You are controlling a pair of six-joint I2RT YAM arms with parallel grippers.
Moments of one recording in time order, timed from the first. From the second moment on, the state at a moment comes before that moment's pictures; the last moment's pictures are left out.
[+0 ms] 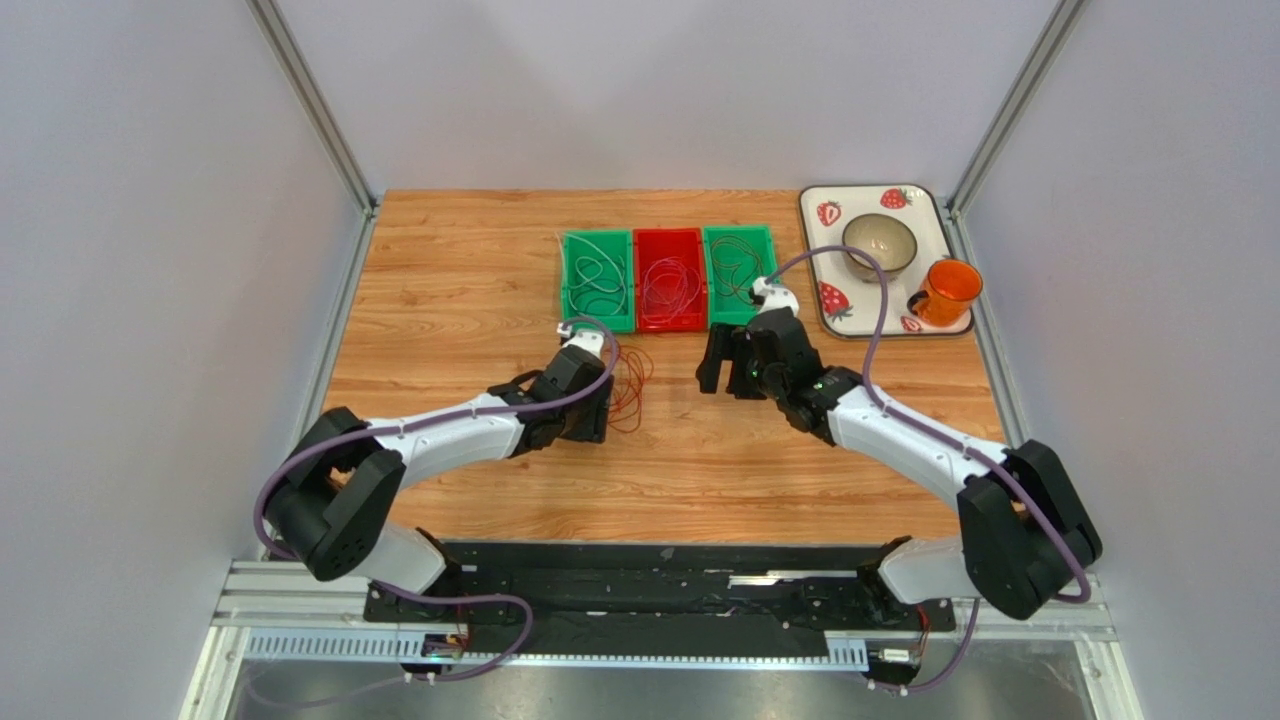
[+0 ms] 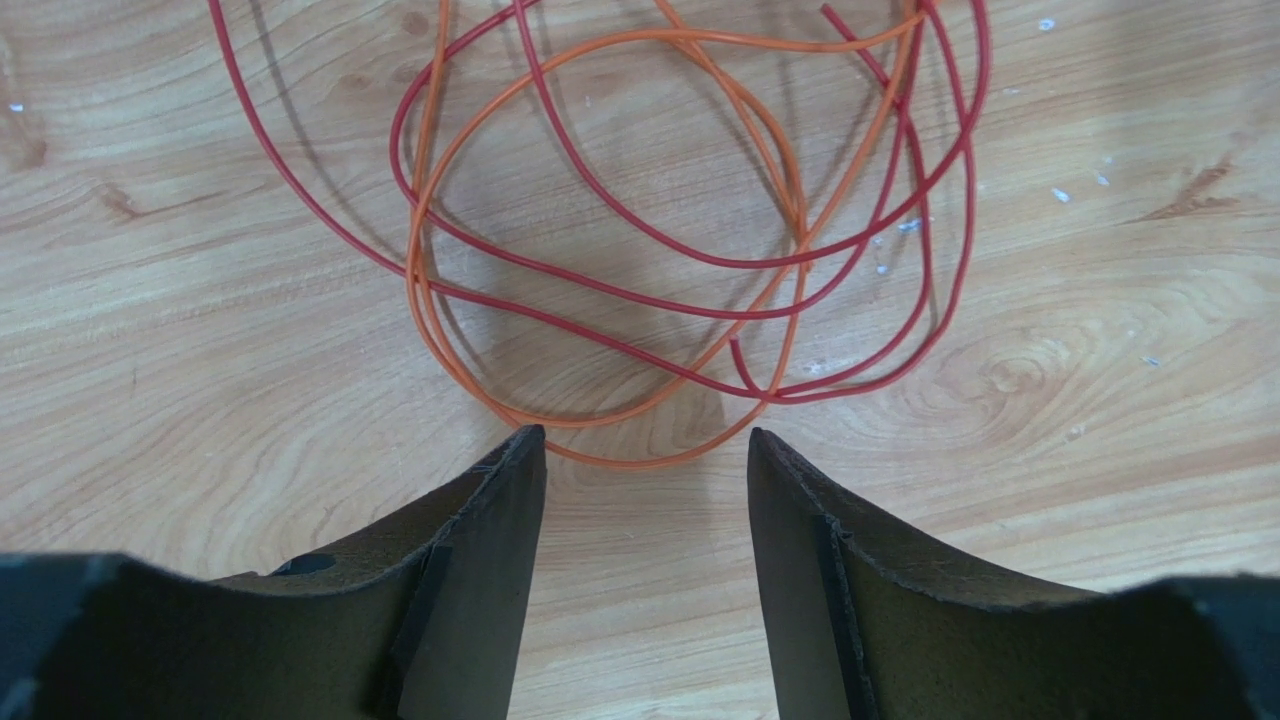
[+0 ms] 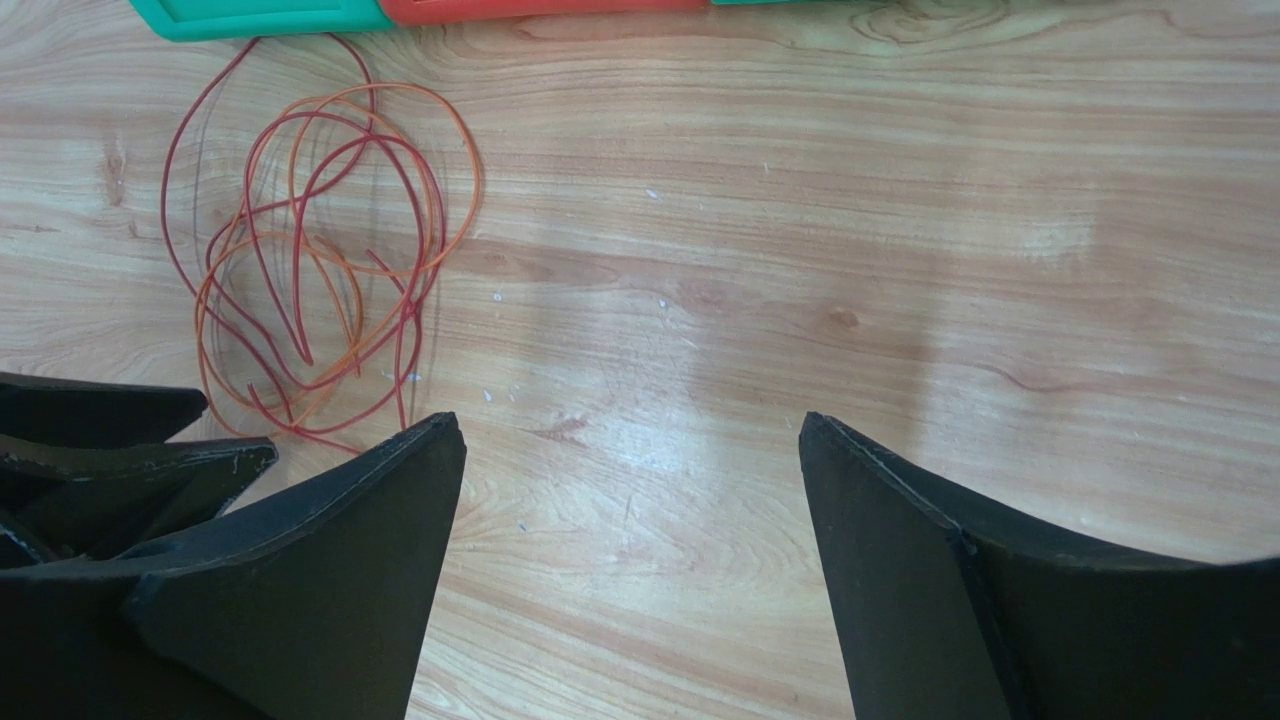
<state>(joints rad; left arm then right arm) -0.72 1.46 0.72 -0.18 -0.22 -0.44 0.58 1.34 0.77 -0.09 0.12 0.54</state>
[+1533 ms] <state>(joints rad) -0.63 1.63 0.86 -0.34 -0.48 -0.73 0.58 1.42 0.84 -0.16 0.09 0.53</state>
